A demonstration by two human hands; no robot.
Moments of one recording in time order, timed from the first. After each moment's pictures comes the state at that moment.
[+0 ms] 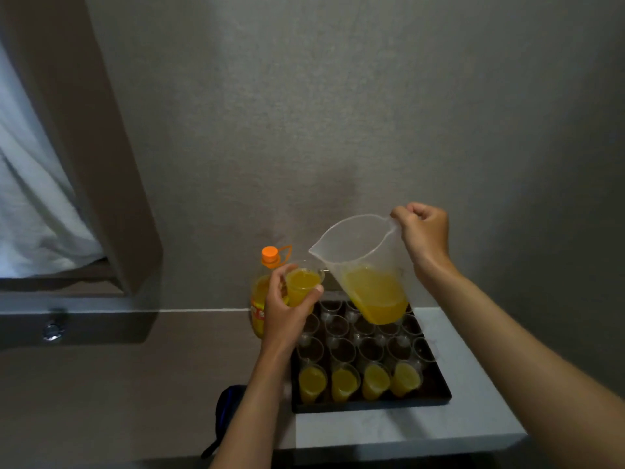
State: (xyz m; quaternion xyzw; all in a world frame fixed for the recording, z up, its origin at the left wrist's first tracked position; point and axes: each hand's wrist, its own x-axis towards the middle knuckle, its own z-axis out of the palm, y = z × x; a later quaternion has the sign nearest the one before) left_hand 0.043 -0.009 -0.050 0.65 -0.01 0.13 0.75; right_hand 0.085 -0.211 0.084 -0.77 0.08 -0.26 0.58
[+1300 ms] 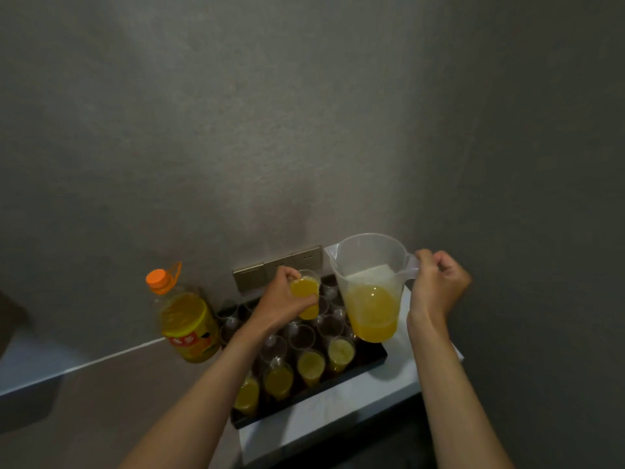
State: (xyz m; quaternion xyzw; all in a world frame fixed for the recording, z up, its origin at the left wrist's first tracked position) left_hand 0.103 -0.164 -0.061 0.85 -0.14 -0.15 0.48; right_hand 0.002 -0.367 -0.004 -0.55 0.32 -0.47 0.61
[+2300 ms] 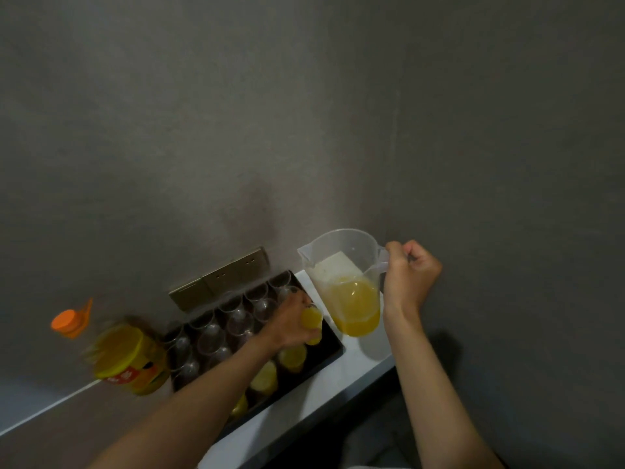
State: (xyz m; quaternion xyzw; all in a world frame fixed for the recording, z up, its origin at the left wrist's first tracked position) left_hand 0.107 -0.287 -0.162 0.89 -0.31 -0.21 0.24; right_hand -0.025 -0.454 -0.025 -0.53 0.34 -0.48 0.62
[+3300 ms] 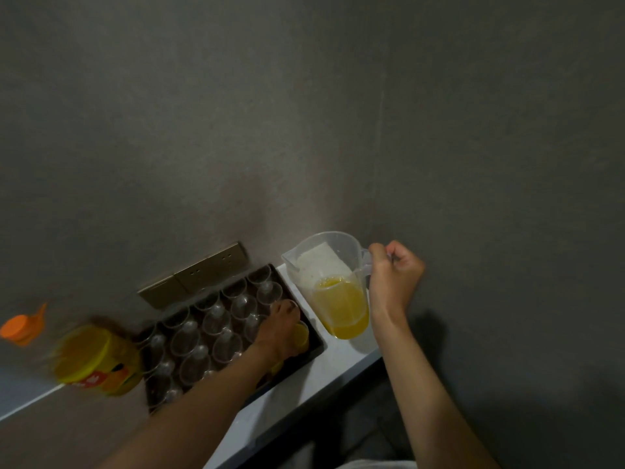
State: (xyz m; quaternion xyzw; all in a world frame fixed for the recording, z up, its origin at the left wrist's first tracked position) left_hand 0.102 -0.319 -0.223 0.92 -0.35 -0.17 0.01; right_hand -0.023 -0.483 -0.045 -0.56 0.35 -0.43 0.62
